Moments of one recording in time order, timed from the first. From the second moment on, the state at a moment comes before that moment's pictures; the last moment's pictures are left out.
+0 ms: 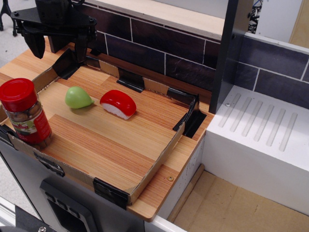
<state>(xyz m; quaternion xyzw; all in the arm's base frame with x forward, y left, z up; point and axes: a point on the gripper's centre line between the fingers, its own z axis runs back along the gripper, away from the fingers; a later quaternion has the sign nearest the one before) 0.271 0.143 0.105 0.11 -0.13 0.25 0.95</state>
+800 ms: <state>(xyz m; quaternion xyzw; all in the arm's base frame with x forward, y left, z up) 0.240 0.151 0.103 0.08 -0.09 0.14 0.98</state>
